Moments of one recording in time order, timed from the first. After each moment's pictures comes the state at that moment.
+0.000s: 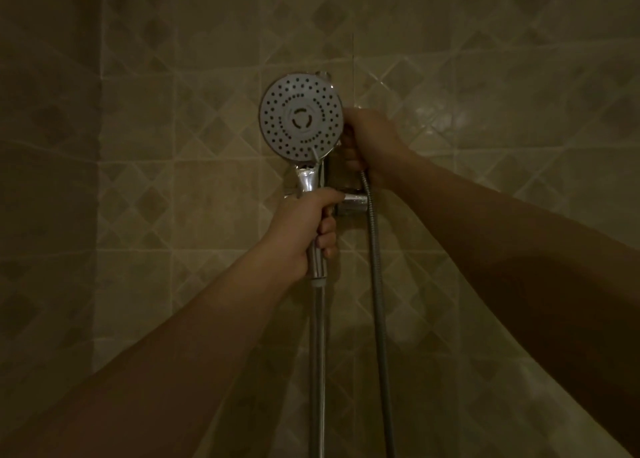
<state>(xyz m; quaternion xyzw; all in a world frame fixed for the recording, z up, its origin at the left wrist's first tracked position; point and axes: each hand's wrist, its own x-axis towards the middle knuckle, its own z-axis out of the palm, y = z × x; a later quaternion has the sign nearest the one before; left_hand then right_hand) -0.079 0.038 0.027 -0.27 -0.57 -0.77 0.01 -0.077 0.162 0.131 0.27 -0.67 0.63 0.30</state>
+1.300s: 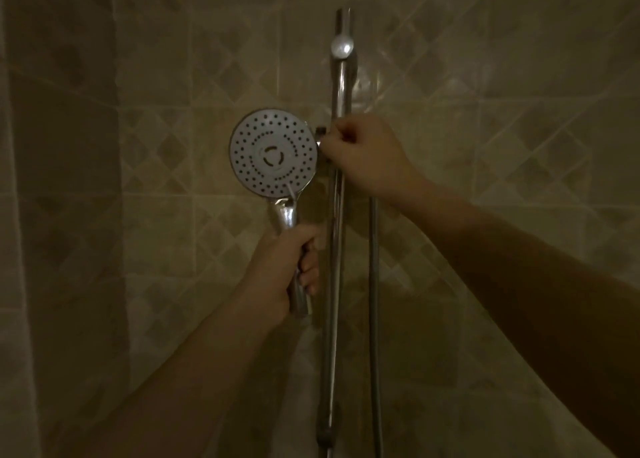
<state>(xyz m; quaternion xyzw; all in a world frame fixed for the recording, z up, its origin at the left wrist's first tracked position) -0.051 -0.008 -0.080 -0.21 -0.56 -0.80 -0.01 -0.040 0.128 0.042 0.30 -0.78 0.34 0.44</state>
